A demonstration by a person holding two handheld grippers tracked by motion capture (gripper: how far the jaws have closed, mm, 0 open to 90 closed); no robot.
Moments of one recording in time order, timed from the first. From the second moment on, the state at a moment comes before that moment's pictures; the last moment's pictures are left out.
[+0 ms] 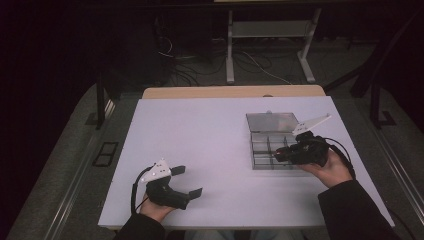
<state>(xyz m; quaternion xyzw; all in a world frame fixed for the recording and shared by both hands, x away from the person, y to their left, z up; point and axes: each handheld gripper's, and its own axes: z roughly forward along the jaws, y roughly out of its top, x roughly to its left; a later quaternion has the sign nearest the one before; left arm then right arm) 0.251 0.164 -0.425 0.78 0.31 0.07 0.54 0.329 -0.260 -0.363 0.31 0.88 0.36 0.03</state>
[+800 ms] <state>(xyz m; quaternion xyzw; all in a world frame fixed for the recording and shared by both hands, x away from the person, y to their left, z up) 0.251 0.163 -0.425 0.78 0.31 0.07 0.54 0.339 -0.300 -0.359 0.36 0.86 0.36 0.05</state>
